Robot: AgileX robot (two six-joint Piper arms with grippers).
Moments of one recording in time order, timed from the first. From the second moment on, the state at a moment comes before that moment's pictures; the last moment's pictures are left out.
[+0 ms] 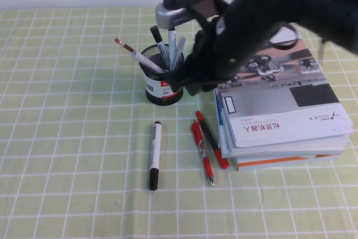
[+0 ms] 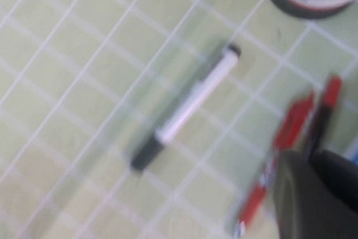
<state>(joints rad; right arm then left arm) 0.68 1.83 -1.78 0.10 1.06 0.03 0.00 -0.01 0.03 -0.11 0.39 0.14</state>
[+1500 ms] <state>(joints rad) 0.25 0.59 -0.24 0.04 0.21 0.03 0.00 -0.01 0.03 -0.11 0.39 0.14</state>
